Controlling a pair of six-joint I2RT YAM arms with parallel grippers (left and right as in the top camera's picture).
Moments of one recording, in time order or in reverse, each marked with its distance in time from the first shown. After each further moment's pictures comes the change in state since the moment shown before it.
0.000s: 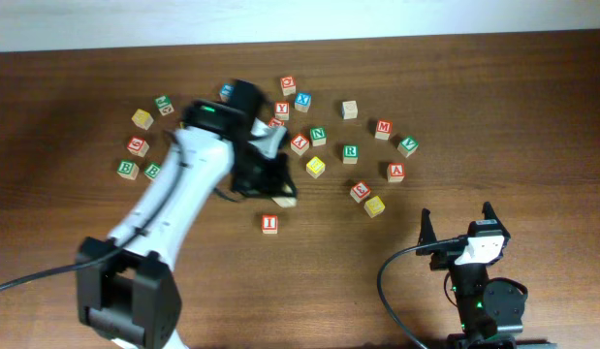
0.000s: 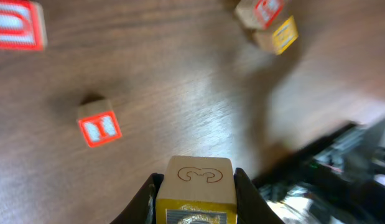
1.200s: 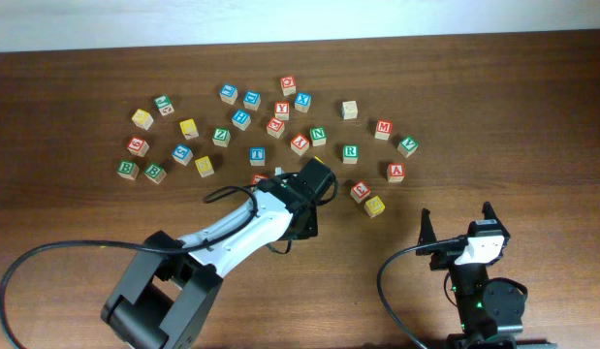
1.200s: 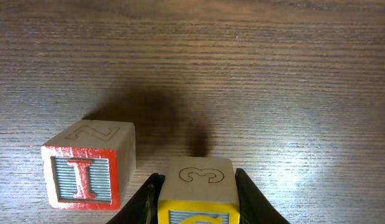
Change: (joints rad) left arm -0.311 0.000 -0.440 0.505 -0.536 -0.473; right arm 0.000 0.000 0.000 0.000 0.000 0.000
